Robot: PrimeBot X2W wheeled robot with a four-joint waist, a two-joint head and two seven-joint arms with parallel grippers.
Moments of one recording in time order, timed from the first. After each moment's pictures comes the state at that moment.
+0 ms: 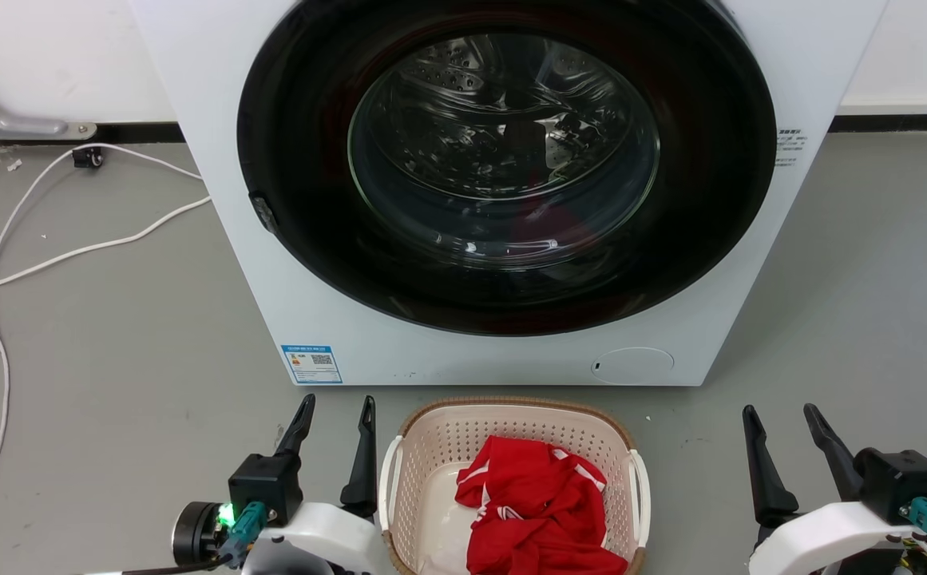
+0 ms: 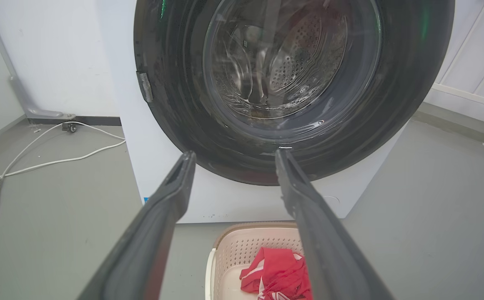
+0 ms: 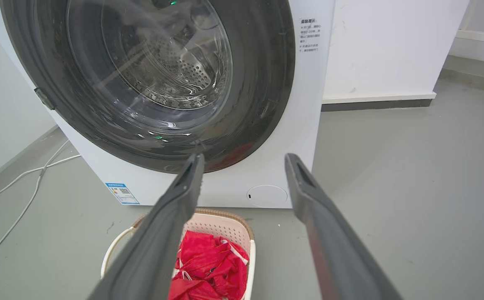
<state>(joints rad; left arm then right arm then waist) -0.07 0.05 -0.19 0.27 -0.19 0.01 -0.25 0.05 -0.05 -0.03 0.09 0.14 0.13 -0.07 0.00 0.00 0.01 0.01</state>
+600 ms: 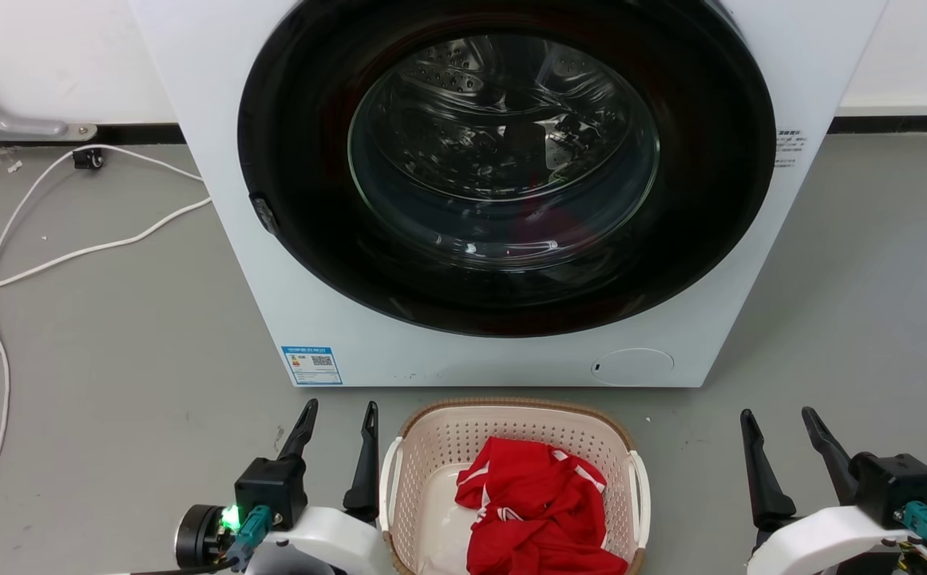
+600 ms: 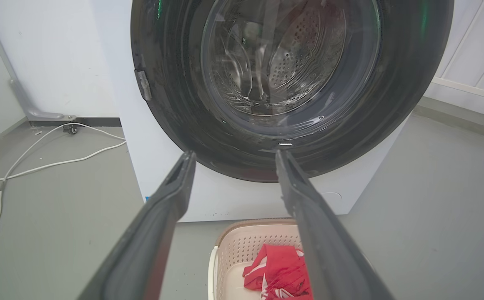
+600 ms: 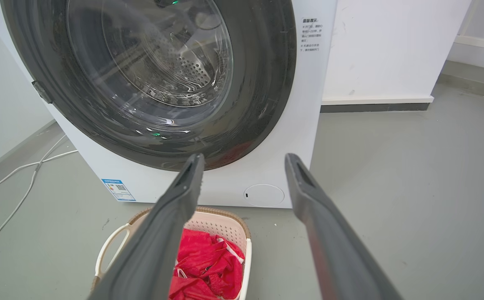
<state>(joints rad) -0.07 0.05 -0.20 0.29 -0.18 0.01 -0.26 0.05 -0.05 -0.03 0.10 0.12 0.13 -0.09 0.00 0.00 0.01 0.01</state>
